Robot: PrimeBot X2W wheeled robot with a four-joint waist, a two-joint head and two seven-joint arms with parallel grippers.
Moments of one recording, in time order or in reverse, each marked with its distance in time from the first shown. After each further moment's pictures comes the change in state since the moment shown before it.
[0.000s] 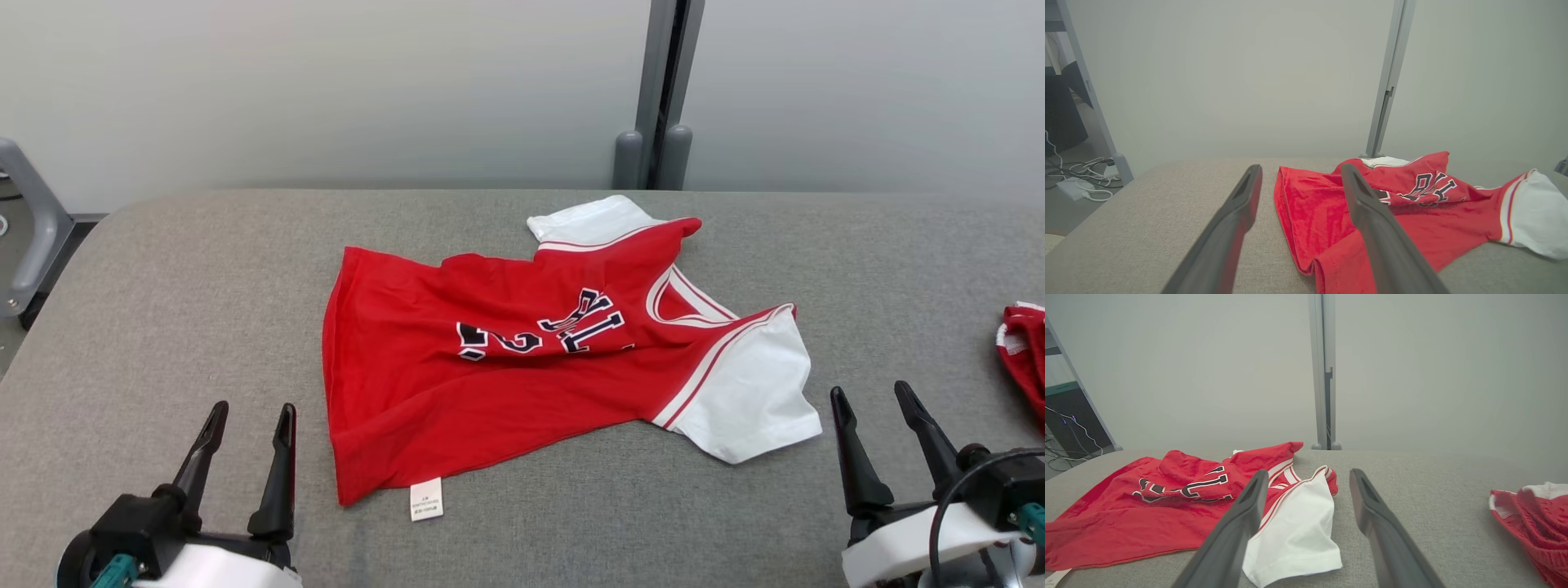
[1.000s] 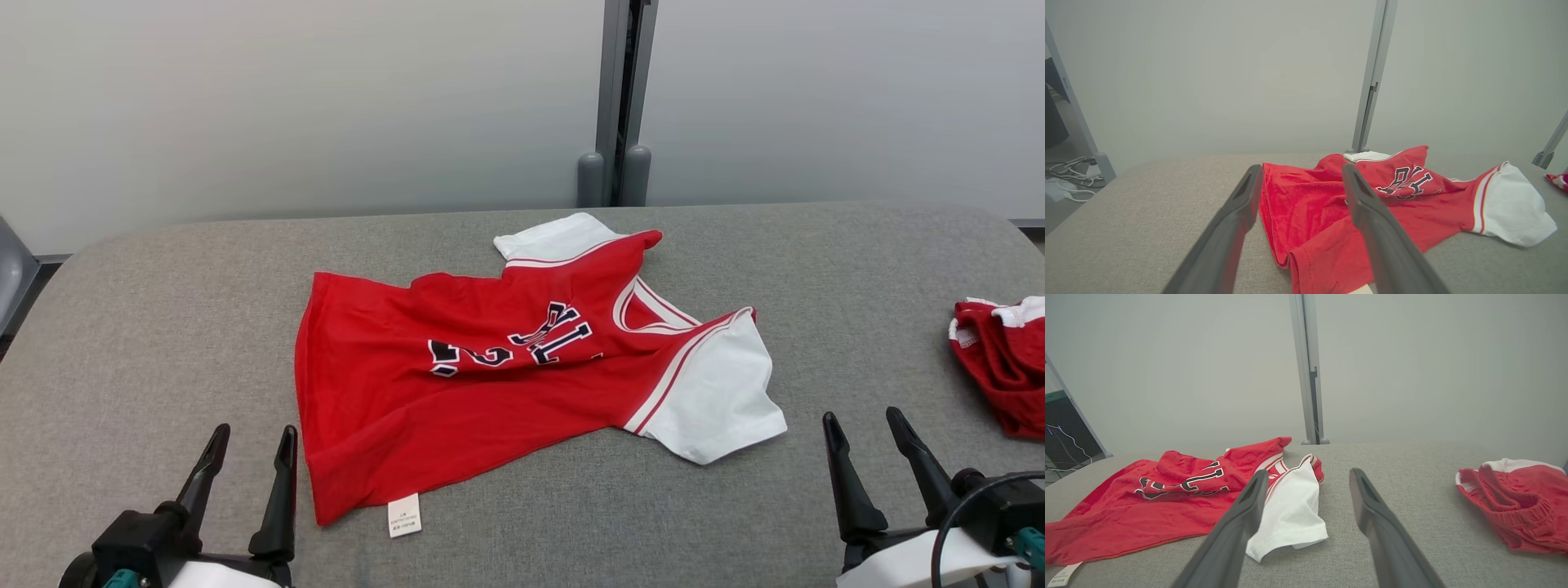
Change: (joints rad) left arm 0.072 0.015 -0.014 -0.062 -0.021 0.034 0.051; right arm 0.082 0.032 -0.006 -0.074 0.001 0.000 0.047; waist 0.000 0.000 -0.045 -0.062
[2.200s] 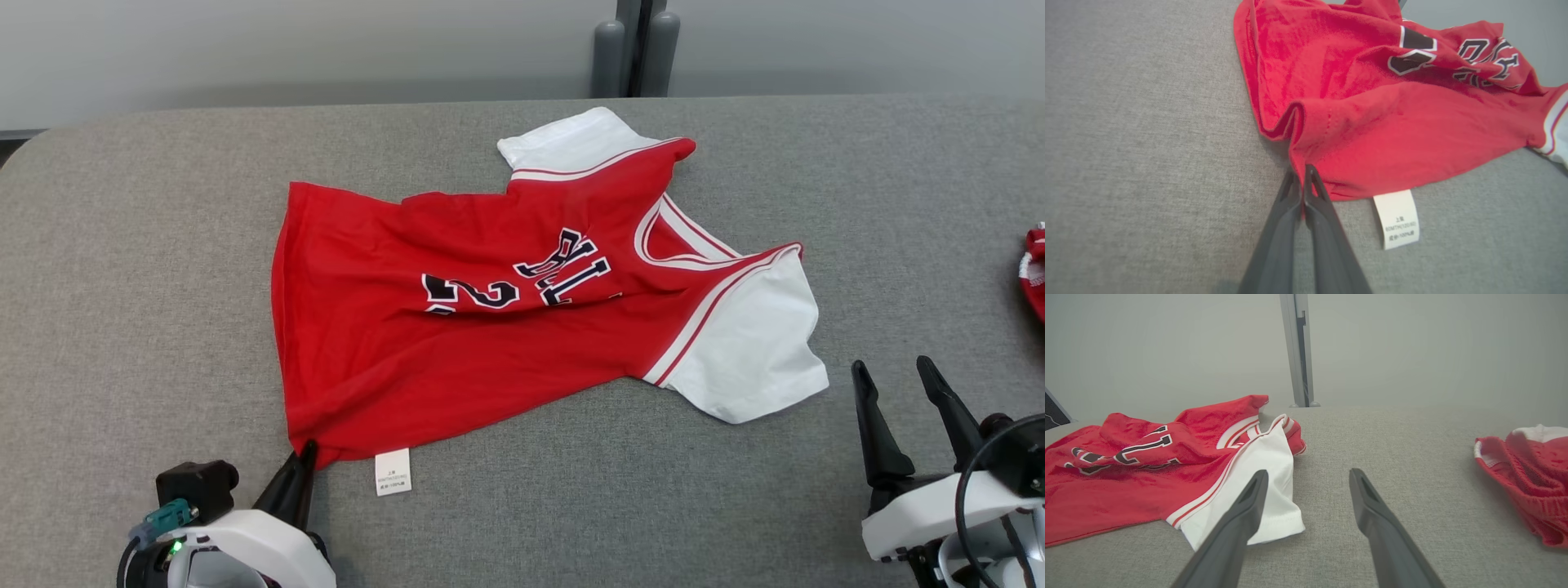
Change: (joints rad) left arm -0.175 -0.041 -0.055 0.341 -0.151 -0.050 0.156; right arm -0.111 -0.044 -0.020 0.054 0.011 0.000 0.004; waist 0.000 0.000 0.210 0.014
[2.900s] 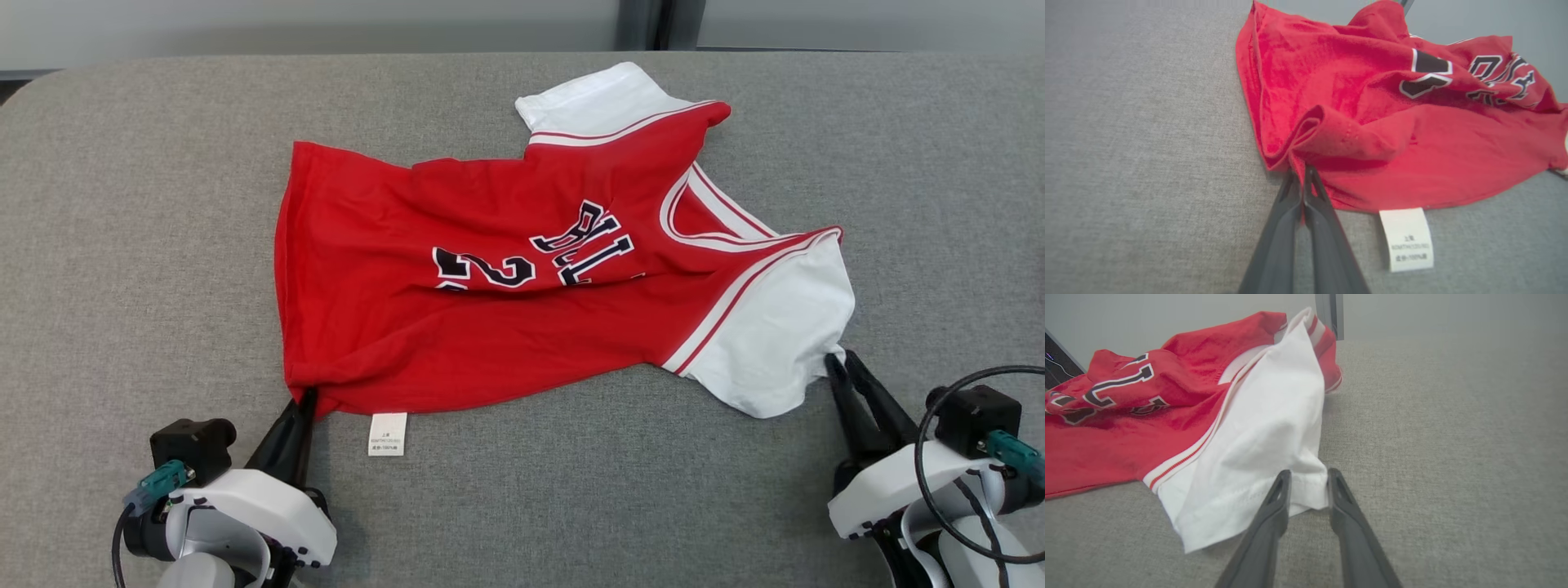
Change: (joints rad) left arm -0.093 0.013 -0.029 0.011 0.009 -0.009 -0.056; right arm -0.165 -0.084 0.174 0.283 0.137 0.000 -0.058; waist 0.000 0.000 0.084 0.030
